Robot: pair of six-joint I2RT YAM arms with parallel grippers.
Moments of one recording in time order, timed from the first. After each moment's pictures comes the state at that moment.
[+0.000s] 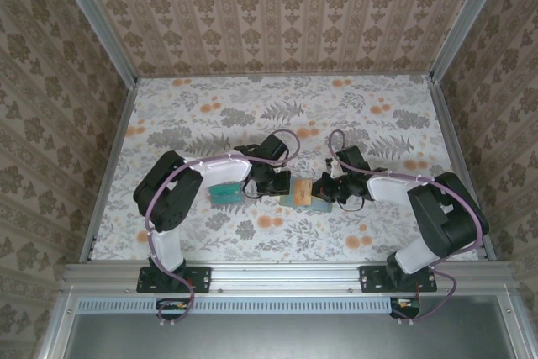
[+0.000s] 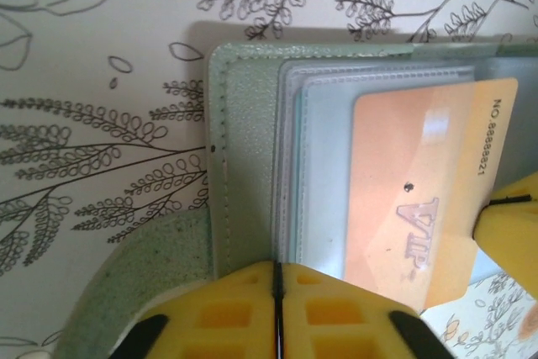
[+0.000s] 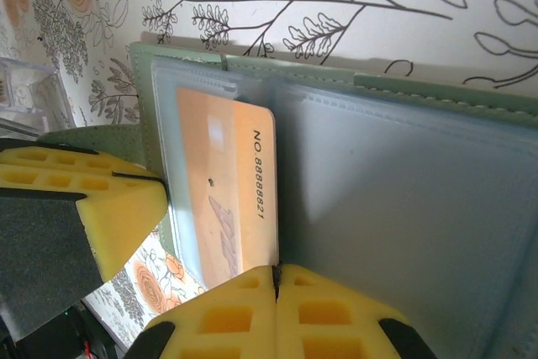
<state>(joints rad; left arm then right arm) -0.82 1.86 1.13 -0.46 0.34 -0.69 0.38 1.54 0.61 -0.09 -0.54 0.73</state>
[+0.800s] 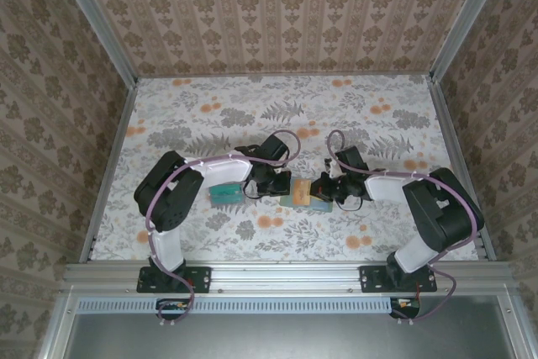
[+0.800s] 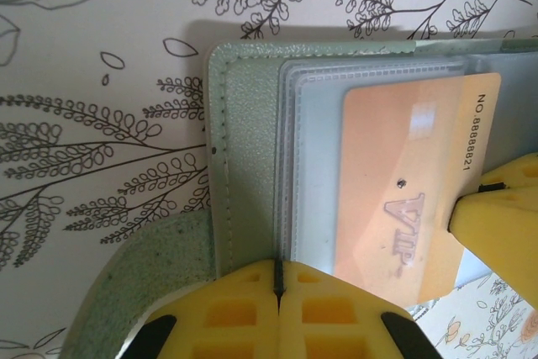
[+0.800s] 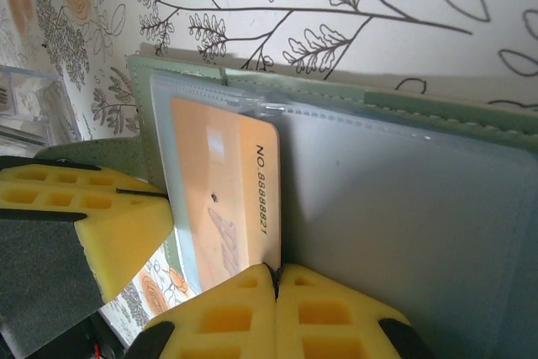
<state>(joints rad) -0.82 1.87 1.13 -0.46 0.34 -0.69 0.37 1.58 0.60 -0.02 -0.56 0.76</state>
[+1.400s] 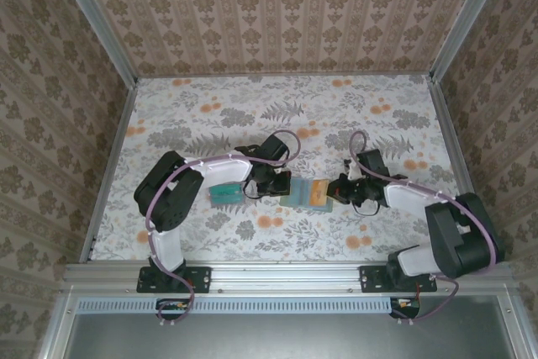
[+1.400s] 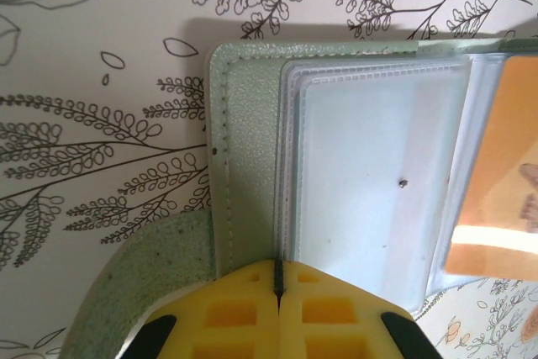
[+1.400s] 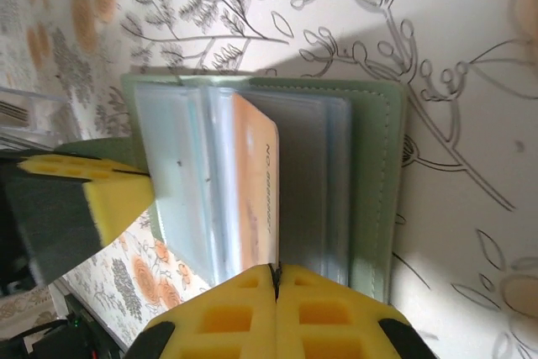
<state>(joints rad) -0.82 1.87 1.13 -0.46 0.34 -0.69 0.22 1.34 0.51 -0.18 -0.56 0.67</state>
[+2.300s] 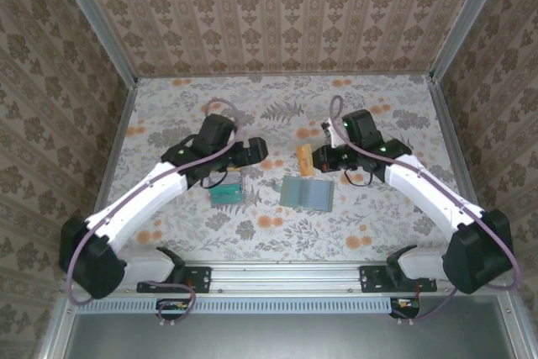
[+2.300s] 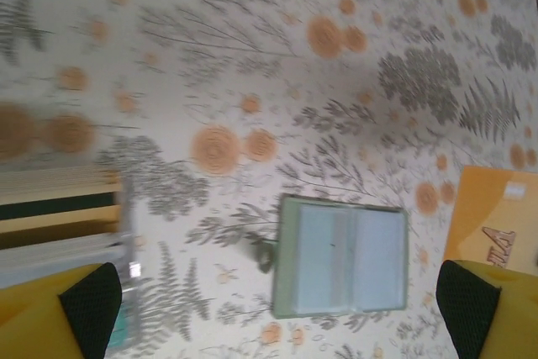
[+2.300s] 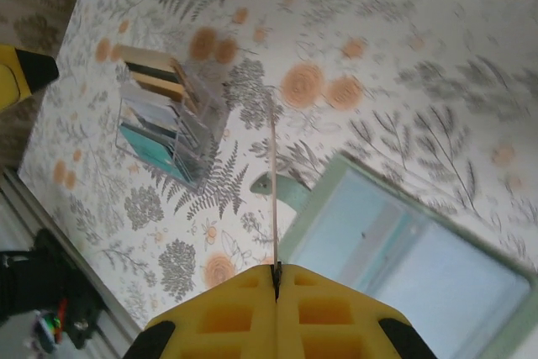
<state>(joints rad) -0.64 1.21 1.01 -0.58 0.05 -0.70 0.44 1.33 1.04 -0.55 -0.42 0.30</state>
